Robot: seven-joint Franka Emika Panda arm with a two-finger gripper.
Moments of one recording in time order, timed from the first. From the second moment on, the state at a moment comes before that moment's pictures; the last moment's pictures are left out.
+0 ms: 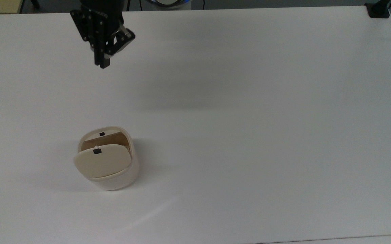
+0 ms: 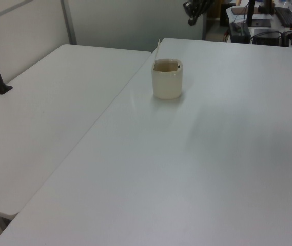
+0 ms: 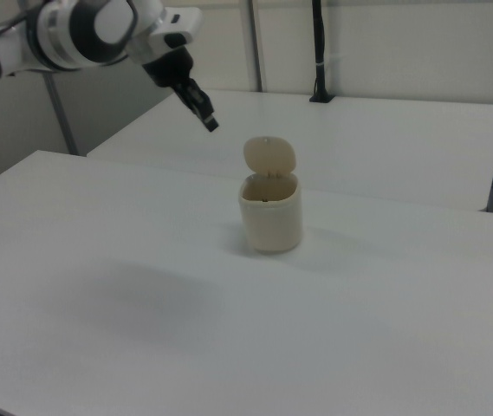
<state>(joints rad) 0.26 0.13 -0.31 -1.52 -0.15 2.04 0.54</state>
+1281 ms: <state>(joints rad) 0.07 -0.03 -0.04 -1.61 -0.04 1.69 0.09</state>
